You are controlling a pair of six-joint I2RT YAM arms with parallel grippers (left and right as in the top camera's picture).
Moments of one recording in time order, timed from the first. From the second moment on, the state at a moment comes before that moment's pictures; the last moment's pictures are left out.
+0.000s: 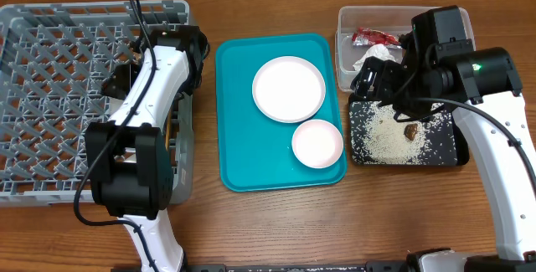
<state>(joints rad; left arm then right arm) -0.12 2.02 1.63 -1.37 -1.10 -0.42 0.18 1.52 1.61 -1.28 -0.25 0.51</state>
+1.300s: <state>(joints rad) -0.13 1.62 1.79 -1.37 -0.68 -0.33 0.18 1.52 1.61 -1.29 -0.25 0.51</state>
